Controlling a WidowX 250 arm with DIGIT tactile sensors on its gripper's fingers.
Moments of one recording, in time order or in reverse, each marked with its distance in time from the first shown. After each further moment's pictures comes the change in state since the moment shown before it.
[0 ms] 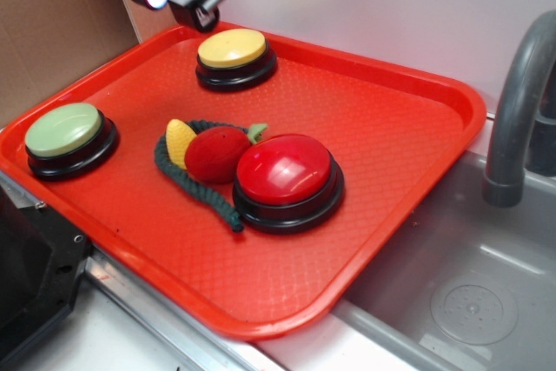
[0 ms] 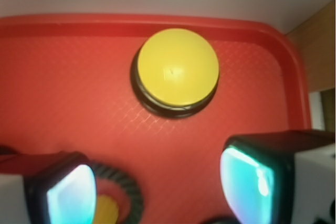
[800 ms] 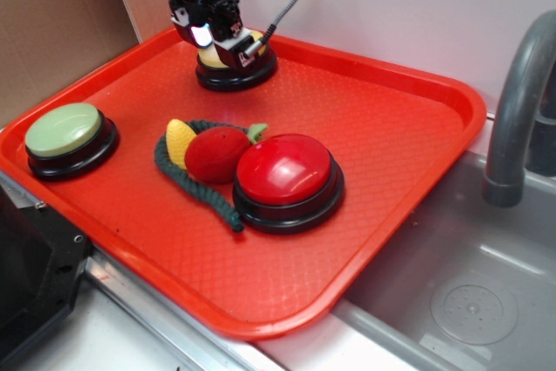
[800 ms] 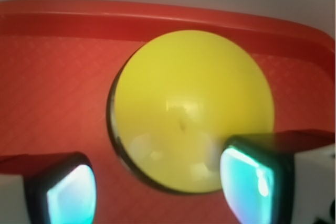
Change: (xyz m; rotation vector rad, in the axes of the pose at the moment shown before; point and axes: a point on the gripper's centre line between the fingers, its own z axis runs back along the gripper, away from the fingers) arm 0.027 0.007 -0.061 -0.029 -0.005 -0.052
